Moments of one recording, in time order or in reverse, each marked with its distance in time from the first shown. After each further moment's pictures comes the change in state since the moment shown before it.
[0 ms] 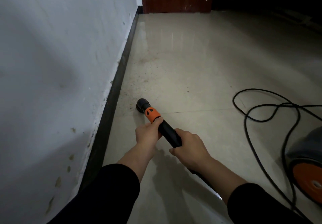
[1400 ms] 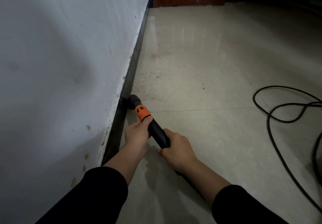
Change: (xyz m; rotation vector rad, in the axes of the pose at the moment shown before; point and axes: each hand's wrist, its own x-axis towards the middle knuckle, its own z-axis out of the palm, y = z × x) left_hand 0.031 0.014 -0.058 -0.016 0.103 0.059; right_hand 0.023 -0.047 0.059 0.174 -0.051 -0.061
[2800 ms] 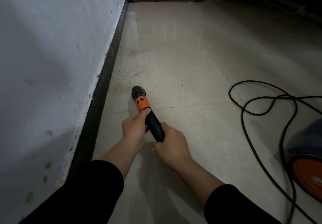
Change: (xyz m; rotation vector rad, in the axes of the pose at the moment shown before) left_hand -0.017 -0.008 0.059 -0.016 -0.154 0.043; right_hand -0.006 0.027 -0.032 -0.049 0.143 0.092
